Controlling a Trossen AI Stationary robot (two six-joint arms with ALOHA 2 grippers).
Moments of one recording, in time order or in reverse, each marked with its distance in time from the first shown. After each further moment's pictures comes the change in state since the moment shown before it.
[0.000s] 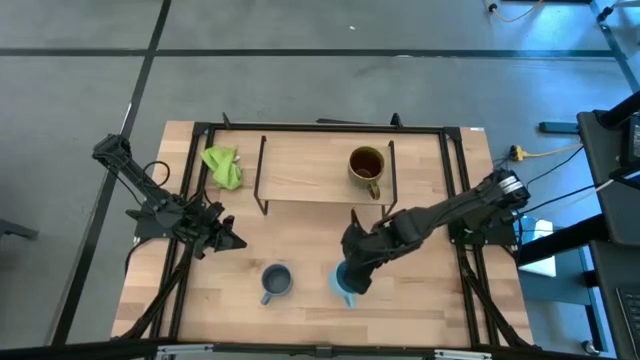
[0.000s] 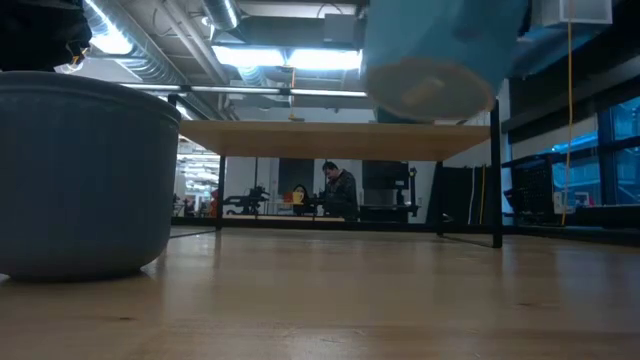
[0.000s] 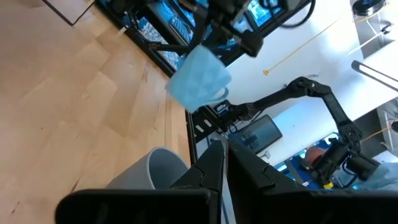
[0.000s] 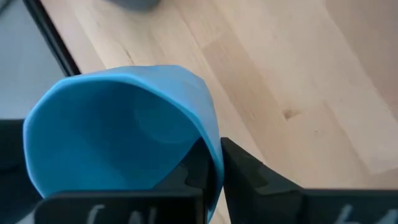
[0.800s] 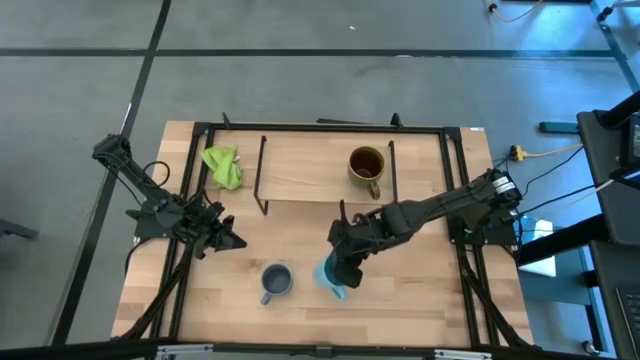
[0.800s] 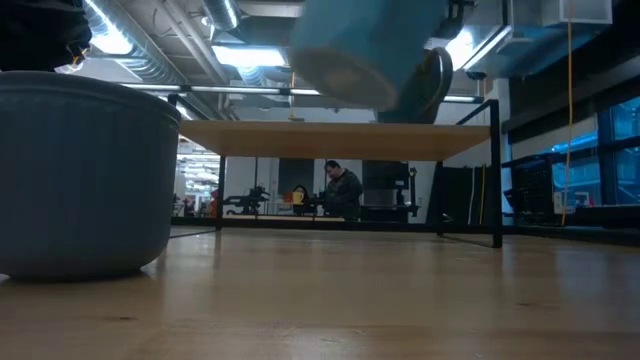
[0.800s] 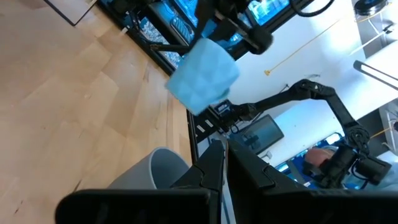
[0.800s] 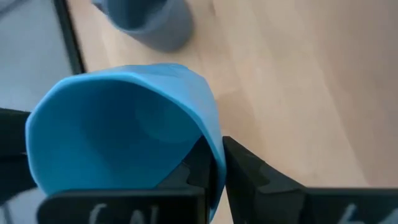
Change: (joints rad) left arm 0.000 0.000 0.000 -0.005 -0.004 0.001; right arm -0.055 0.048 0.086 0.035 0.039 -0.277
